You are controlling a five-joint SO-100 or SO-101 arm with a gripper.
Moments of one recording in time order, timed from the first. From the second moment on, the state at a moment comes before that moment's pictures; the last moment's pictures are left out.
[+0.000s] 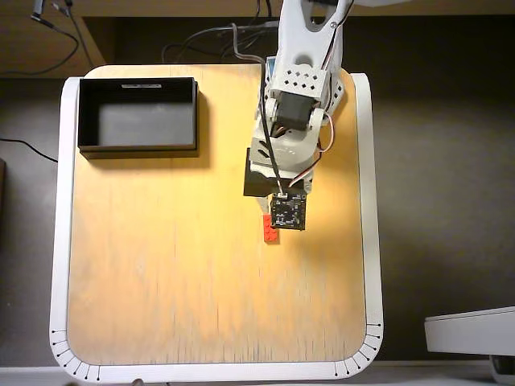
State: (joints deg) arm 17.4 138.1 133.8 70.8 191.8
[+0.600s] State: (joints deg) arm 21.2 120.3 132.8 63.4 198.3
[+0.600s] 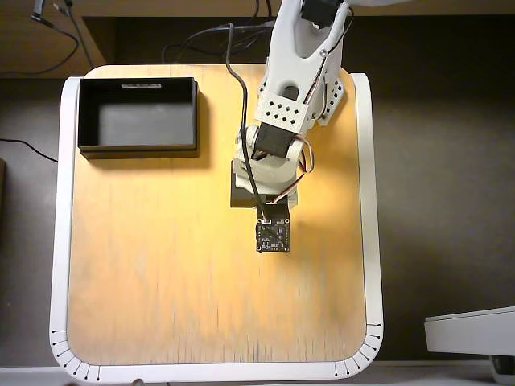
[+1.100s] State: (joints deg) arm 21.2 113.7 132.7 55.6 199.6
